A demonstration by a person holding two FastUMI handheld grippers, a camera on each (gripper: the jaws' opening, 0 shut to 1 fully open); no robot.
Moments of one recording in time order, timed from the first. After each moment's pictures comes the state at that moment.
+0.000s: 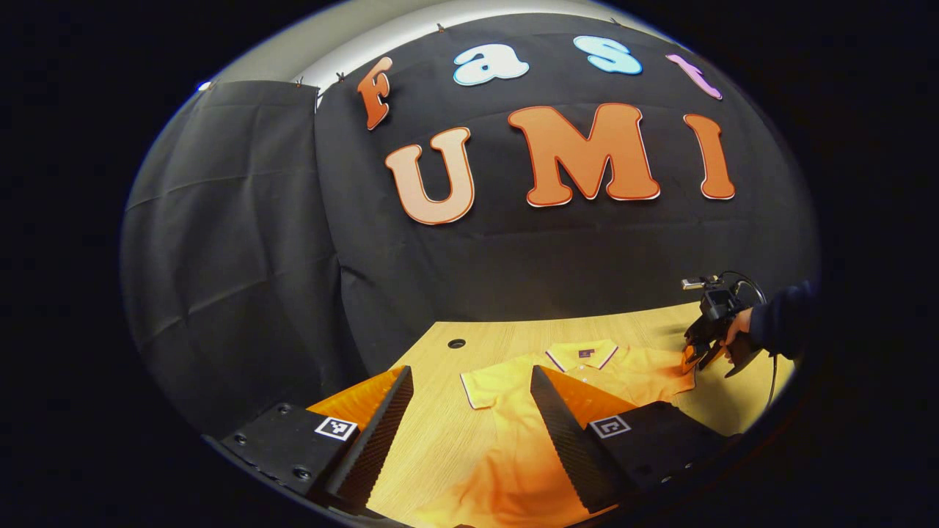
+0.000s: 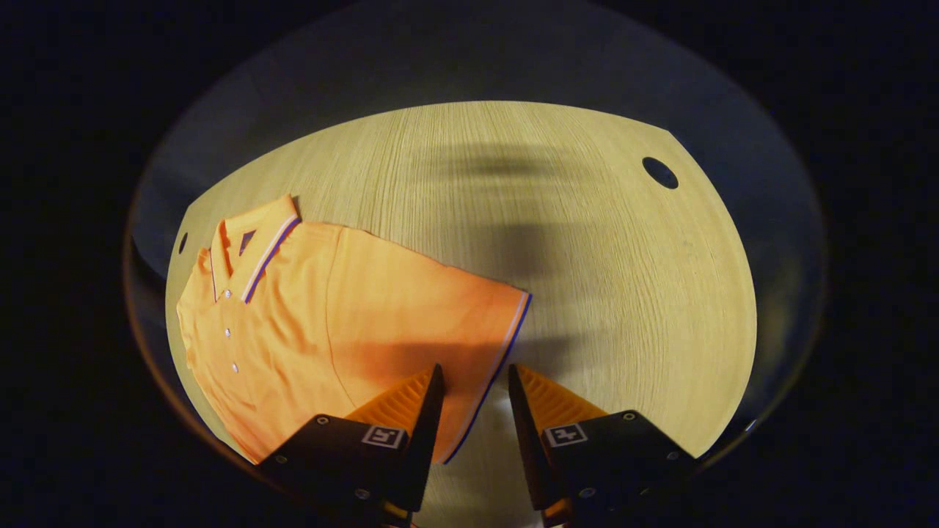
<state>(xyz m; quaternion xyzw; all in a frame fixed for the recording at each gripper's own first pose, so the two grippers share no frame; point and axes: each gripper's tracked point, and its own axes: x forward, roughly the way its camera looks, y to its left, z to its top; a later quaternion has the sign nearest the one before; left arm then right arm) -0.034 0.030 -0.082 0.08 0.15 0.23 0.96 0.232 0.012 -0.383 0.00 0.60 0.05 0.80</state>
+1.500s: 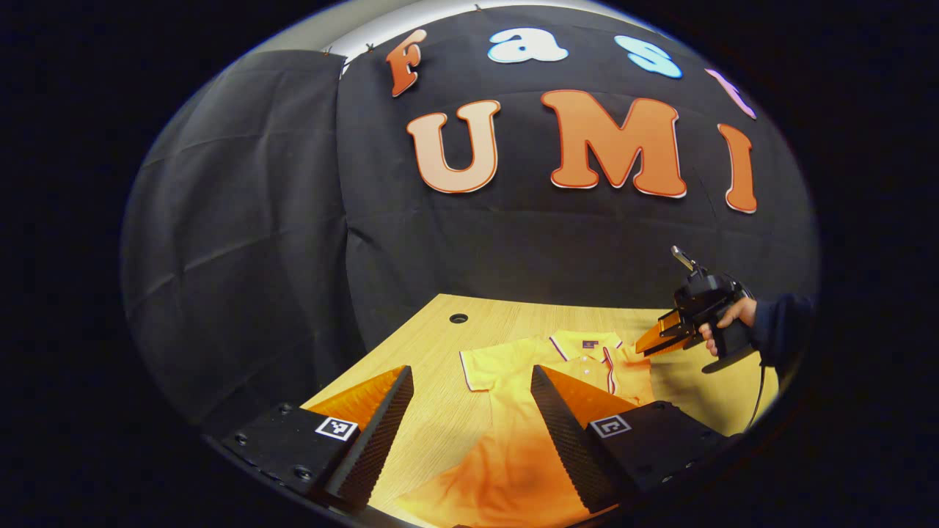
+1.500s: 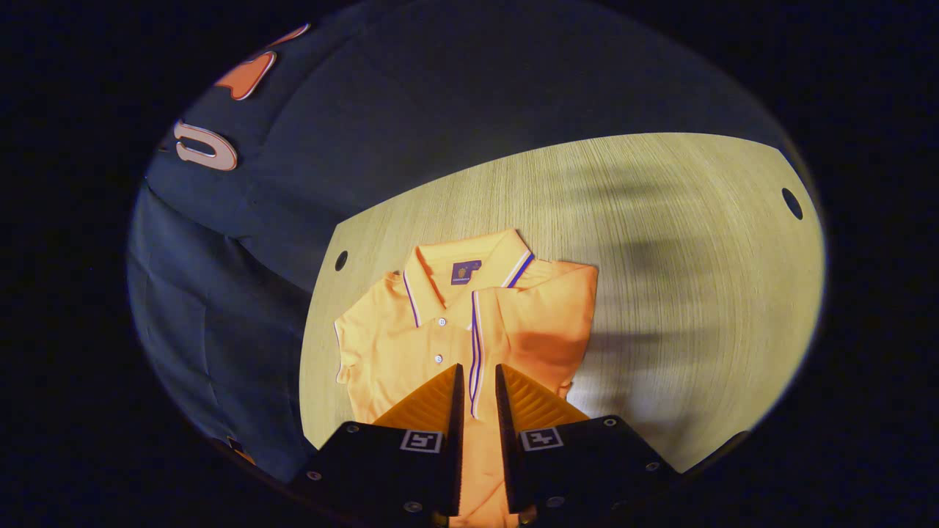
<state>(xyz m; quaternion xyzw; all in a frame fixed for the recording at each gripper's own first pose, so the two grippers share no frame) -0.021 0.066 -0.114 -0.01 0.19 0.25 0.95 0.229 0.168 -0.282 0.17 0.54 0.27 0.78</state>
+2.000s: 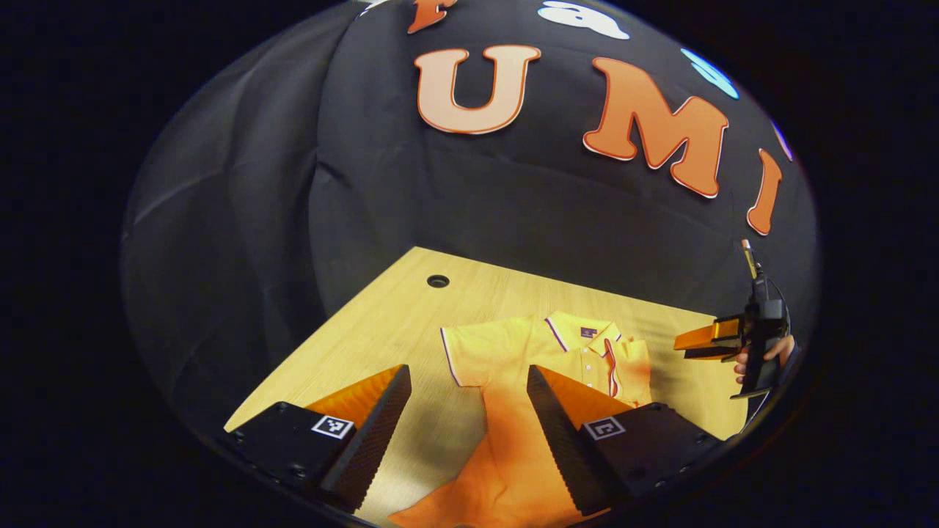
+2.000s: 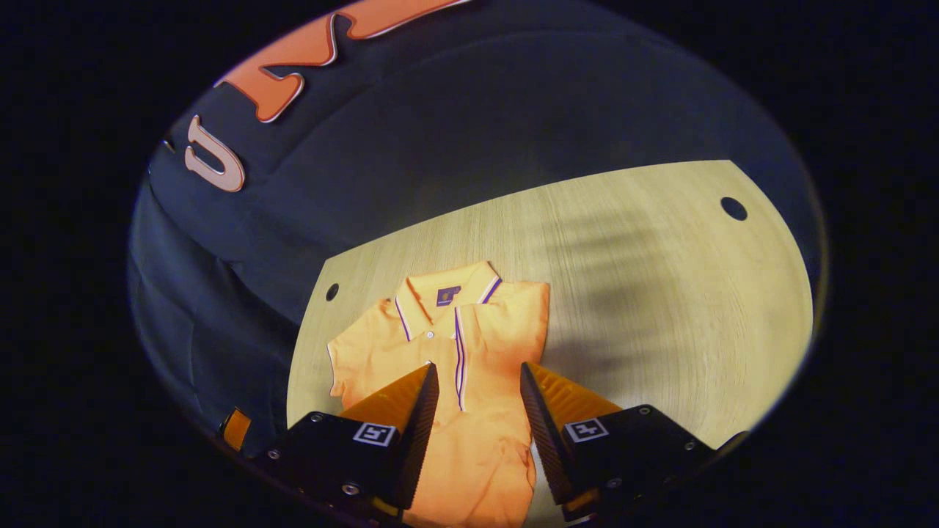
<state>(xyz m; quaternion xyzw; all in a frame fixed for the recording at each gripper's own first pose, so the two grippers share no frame) 0.060 0.138 -0.189 -0.11 0.29 0.17 0.94 0.203 0.120 -0.245 0.18 0.46 0.18 0.85</state>
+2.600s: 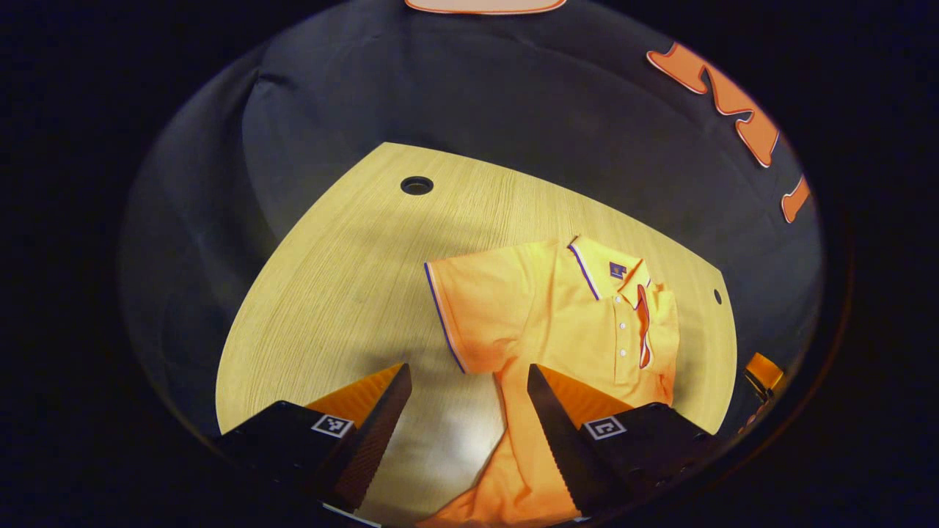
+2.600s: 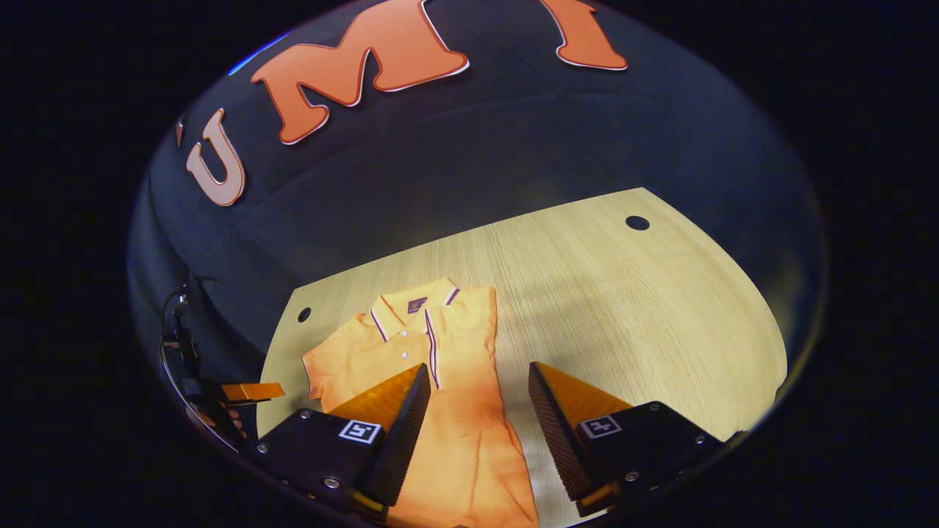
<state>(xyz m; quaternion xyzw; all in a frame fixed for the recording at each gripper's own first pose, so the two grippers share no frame) 0.127 0.176 -0.308 -0.16 0.50 0.10 0.85 0.117 0.085 -0.212 0.16 0.38 0.06 0.91</state>
